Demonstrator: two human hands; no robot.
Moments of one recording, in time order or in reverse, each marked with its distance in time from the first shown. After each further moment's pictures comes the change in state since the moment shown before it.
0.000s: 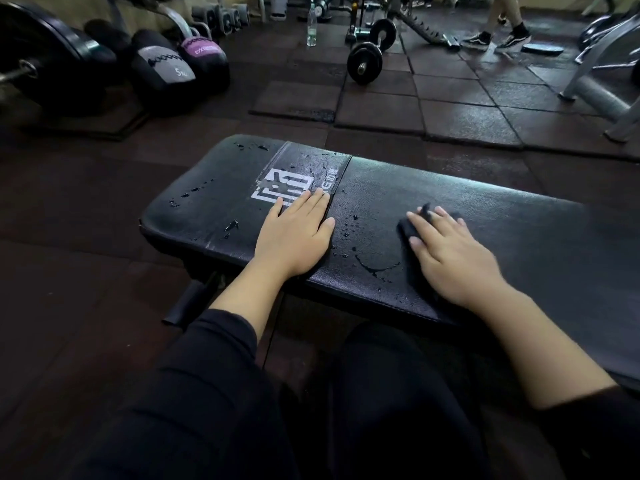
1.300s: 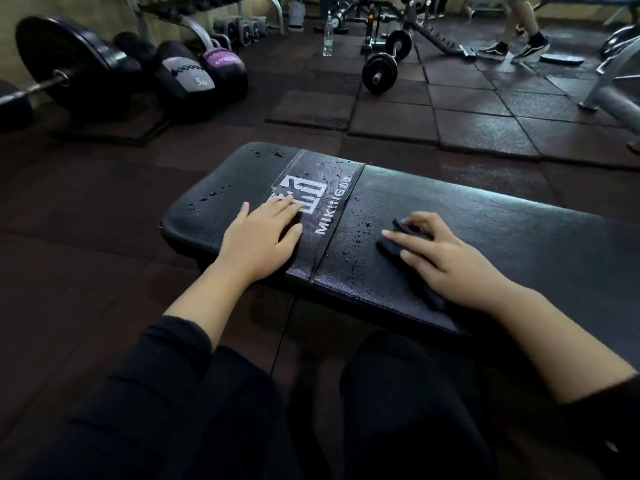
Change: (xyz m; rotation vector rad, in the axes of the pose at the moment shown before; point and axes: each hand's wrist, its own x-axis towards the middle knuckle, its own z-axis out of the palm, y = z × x) left_hand -0.023 -0.056 -0.018 0.006 0.103 -0.022; right_hand 0.010 0.002 0.001 0.248 0.046 -0.330
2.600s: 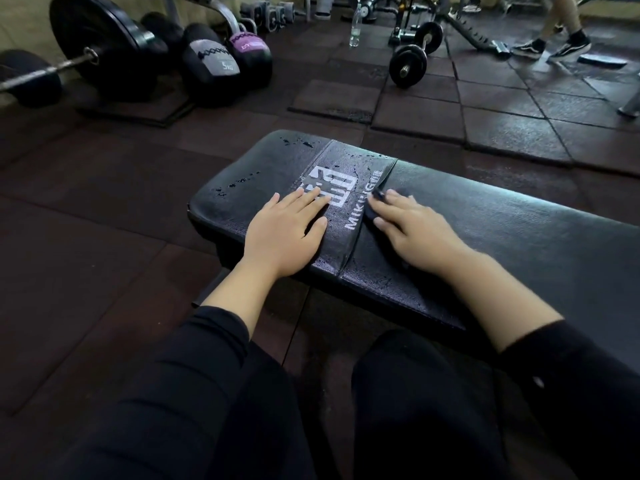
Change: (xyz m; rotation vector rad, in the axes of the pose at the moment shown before) left_hand -0.001 -0.009 0.012 0.013 0.068 0.000; right_hand 0.078 -0.045 0.027 -0.087 -0.074 0.012
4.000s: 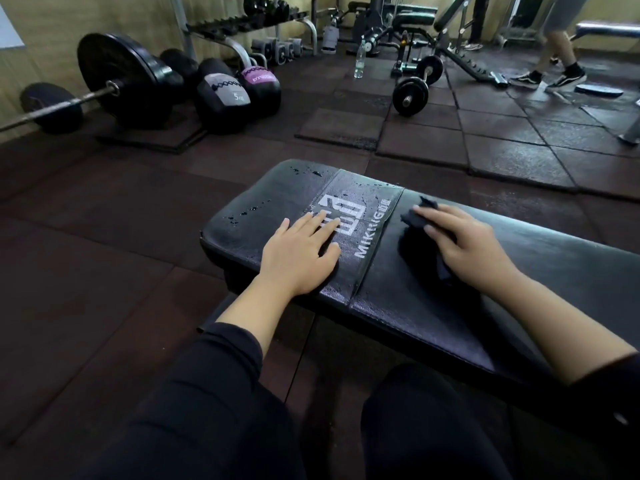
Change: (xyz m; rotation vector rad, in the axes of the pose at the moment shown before) left_hand 0.015 0.003 -0.007 0.002 -0.133 -0.083; right_hand -0.003 0.044 -0.017 0.207 0.337 -0.020
